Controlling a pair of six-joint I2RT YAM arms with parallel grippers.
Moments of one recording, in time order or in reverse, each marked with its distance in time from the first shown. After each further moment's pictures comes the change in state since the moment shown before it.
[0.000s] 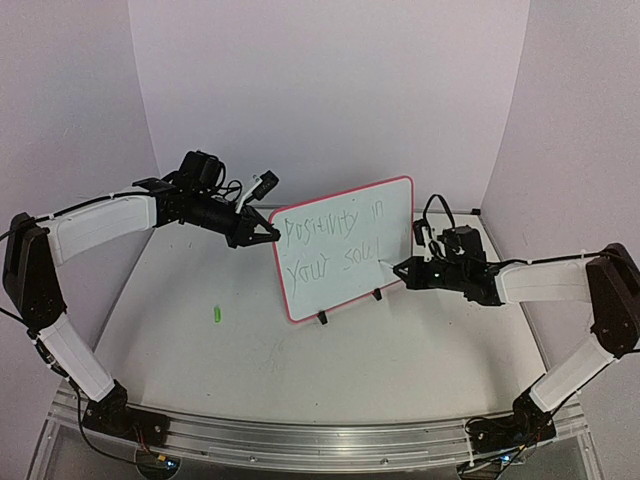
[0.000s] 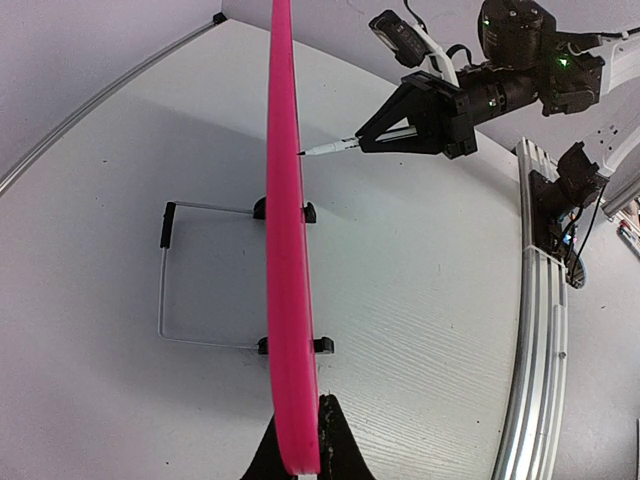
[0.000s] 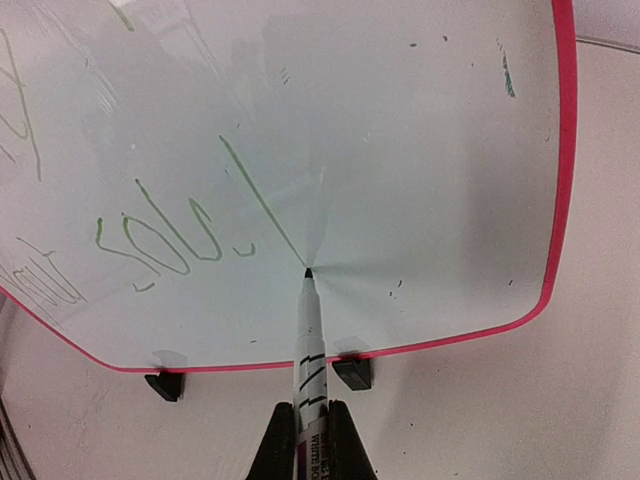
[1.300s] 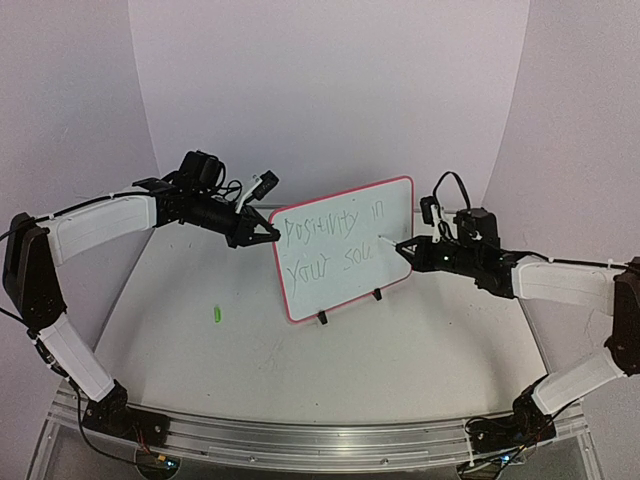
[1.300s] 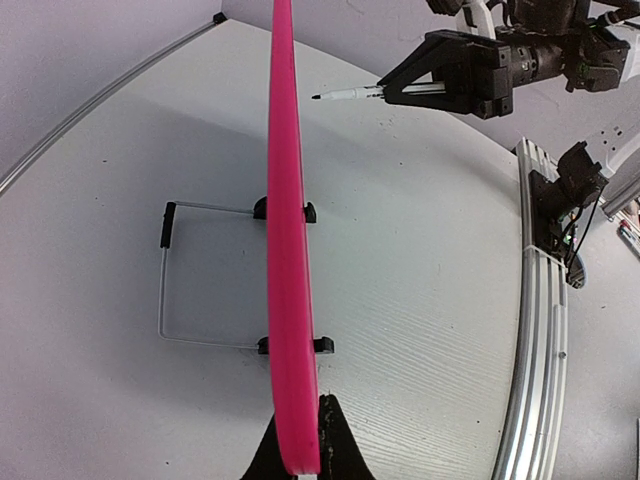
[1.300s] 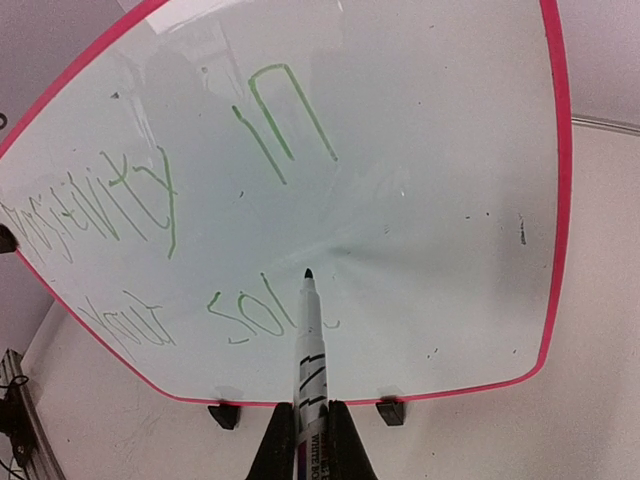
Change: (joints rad) left arm 0.000 0.000 0.000 0.000 0.000 0.000; right arm 0.000 -0.124 0.060 -0.054 -0.035 -0.010
